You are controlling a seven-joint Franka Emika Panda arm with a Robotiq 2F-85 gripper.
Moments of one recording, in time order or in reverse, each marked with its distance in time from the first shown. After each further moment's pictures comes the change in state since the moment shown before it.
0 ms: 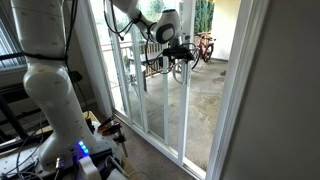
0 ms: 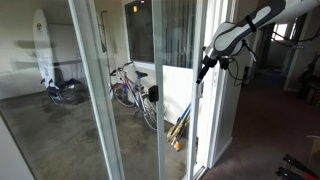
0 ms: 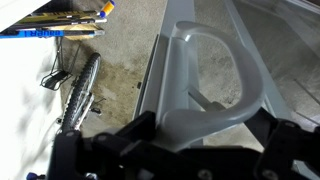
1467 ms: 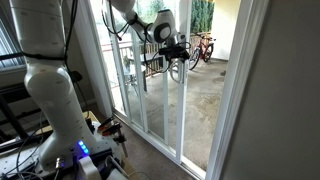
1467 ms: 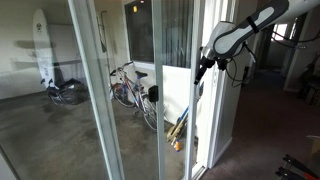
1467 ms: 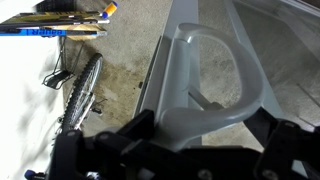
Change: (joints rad) arm 0.038 -0.010 0.006 -0.013 -0.107 0.004 0.119
